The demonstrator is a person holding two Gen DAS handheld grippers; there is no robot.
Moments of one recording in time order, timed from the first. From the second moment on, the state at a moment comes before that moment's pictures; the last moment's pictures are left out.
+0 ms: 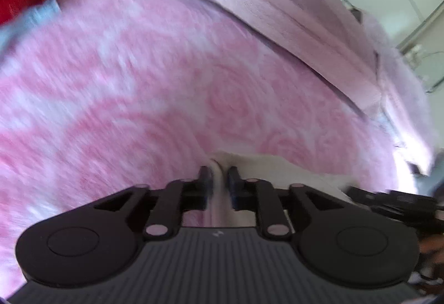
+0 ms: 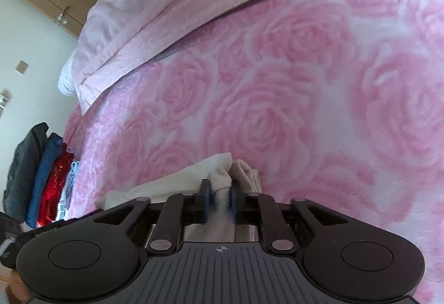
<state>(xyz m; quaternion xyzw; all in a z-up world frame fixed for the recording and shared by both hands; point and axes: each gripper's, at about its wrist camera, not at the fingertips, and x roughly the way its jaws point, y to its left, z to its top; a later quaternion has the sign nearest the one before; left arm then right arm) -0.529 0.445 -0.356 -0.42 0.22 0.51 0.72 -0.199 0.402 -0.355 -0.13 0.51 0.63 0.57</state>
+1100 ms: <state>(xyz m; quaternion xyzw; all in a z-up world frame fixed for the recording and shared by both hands) -0.445 0.320 -0.338 -0.37 0.31 0.44 0.75 -0.286 0.271 -0.300 -0.26 0.37 0.69 0.56</state>
